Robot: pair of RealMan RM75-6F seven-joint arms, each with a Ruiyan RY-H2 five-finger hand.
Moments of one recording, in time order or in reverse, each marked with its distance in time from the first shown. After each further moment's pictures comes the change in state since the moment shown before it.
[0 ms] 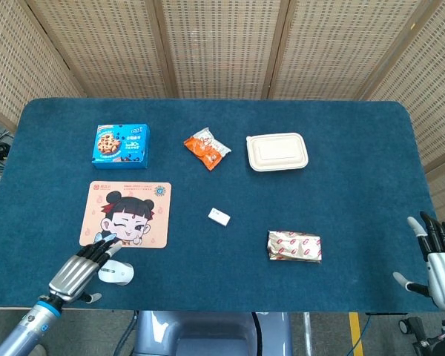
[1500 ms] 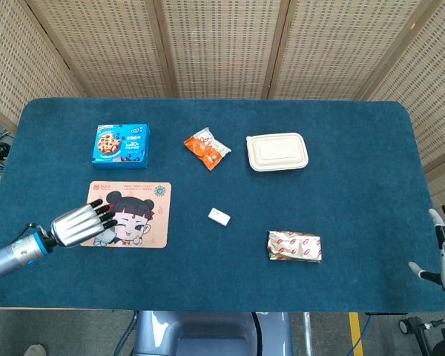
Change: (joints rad) left arm -0.367 -0.233 0.085 1.188 0.544 0.474 -0.492; right arm 0.037 -0.054 0.072 0.056 0.218 -0.084 -0.114
